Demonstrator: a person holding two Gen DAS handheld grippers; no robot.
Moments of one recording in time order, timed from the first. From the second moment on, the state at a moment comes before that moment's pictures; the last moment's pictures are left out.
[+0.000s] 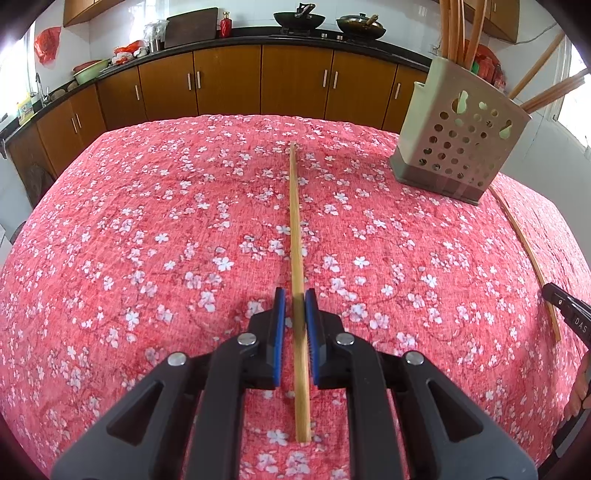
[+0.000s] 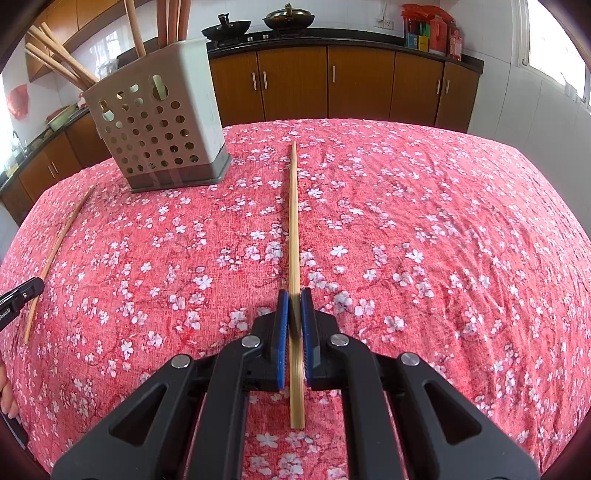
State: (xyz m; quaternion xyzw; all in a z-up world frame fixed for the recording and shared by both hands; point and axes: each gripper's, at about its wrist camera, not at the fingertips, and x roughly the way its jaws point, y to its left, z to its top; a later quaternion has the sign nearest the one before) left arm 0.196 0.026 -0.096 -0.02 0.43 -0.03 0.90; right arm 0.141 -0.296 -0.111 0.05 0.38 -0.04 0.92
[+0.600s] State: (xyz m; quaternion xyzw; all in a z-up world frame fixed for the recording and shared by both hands) left arm 0.183 0.035 -0.073 -0.02 0.42 -0.03 0.91; right arm 0.112 -0.316 -0.078 0.07 0.32 -0.03 0.94
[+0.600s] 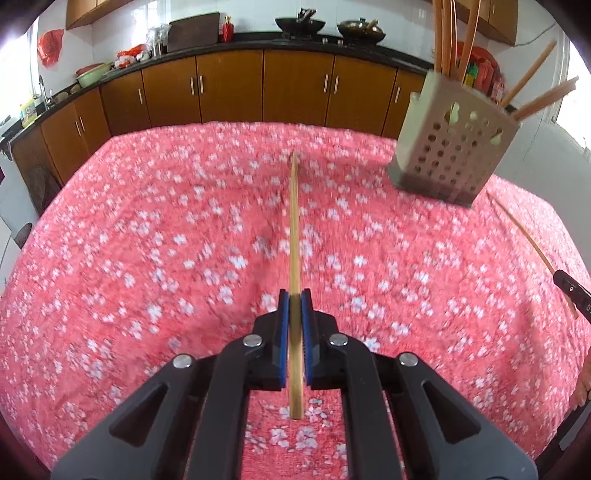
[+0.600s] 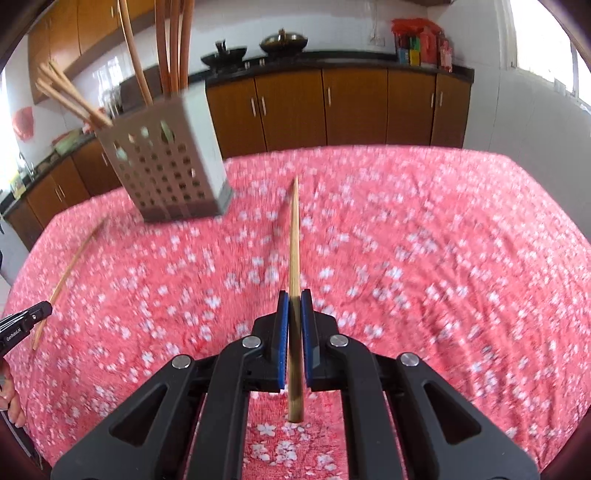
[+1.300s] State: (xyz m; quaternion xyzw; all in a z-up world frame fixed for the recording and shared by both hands) left arm 0.176 0.036 0.050 -0.04 0.27 -0.05 0.96; right arm 0.094 -0.333 0.011 0.09 0.17 -0.04 0.98
